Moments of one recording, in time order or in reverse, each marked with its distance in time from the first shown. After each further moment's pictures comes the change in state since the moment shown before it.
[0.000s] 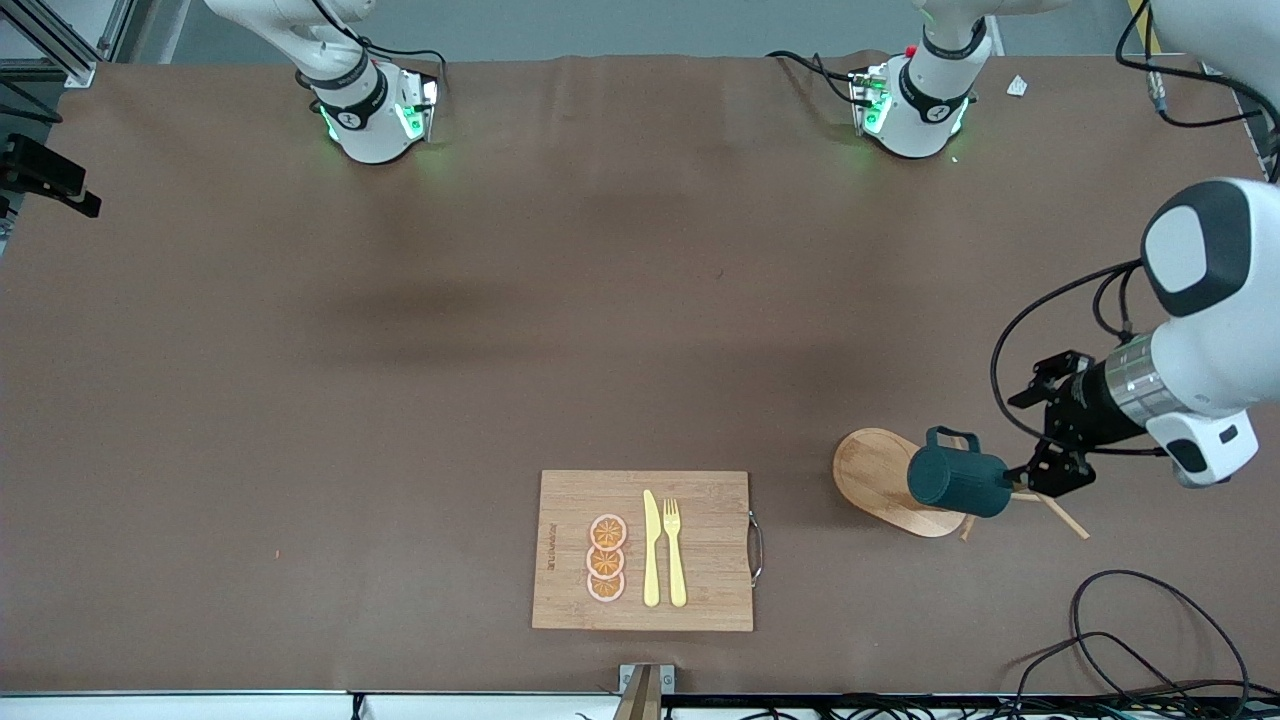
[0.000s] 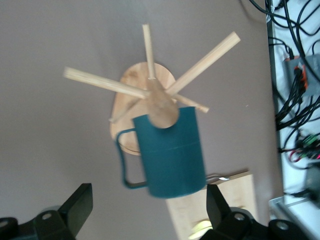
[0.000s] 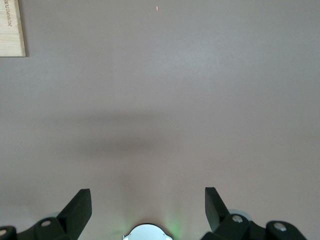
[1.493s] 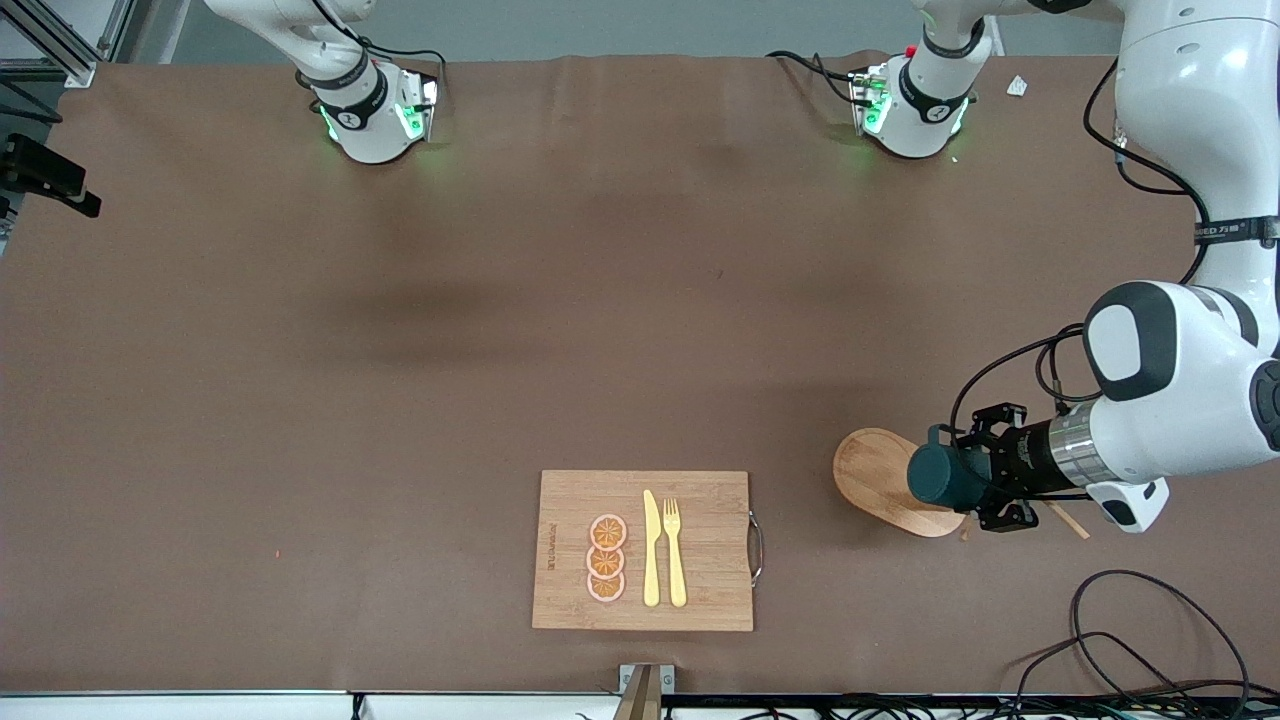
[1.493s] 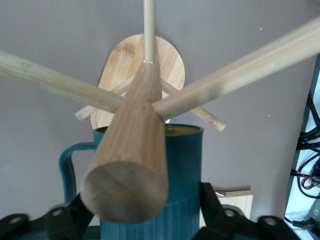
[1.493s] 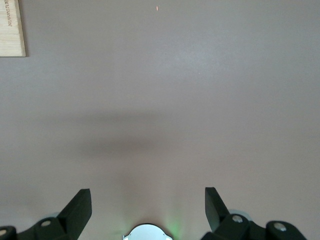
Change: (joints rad) left arm 0.009 0.160 -0.012 0.036 -0.086 0.064 -0.070; right arm 0.000 0.000 0.000 0.000 0.000 0.000 0.000
